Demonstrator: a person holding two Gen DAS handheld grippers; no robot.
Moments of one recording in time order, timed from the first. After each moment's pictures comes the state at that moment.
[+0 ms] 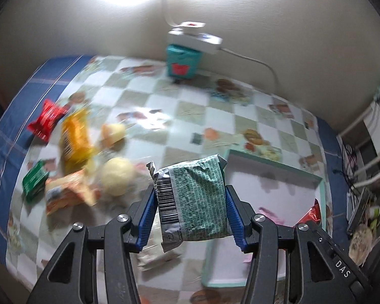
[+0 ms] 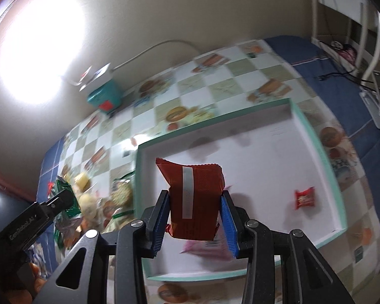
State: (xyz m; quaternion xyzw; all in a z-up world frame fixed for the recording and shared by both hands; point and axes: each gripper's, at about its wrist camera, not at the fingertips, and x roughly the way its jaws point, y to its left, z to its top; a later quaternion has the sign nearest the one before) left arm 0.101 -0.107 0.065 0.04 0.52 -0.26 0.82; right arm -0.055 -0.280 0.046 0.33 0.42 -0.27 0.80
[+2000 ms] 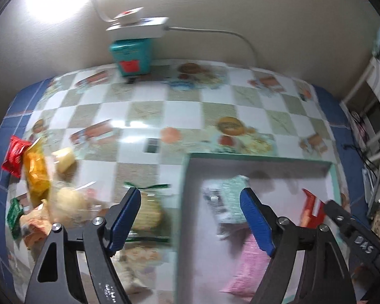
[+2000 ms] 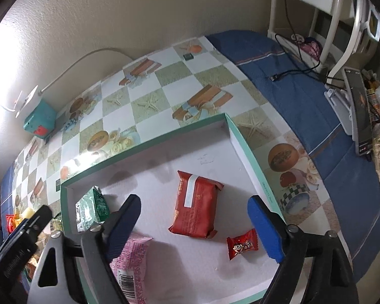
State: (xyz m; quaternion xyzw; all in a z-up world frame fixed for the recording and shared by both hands) left arm 0.108 -0.185 0.025 0.12 0.52 -0.26 0.81; right arm -0.058 -0.359 0.018 0.31 0.45 -0.38 0.74
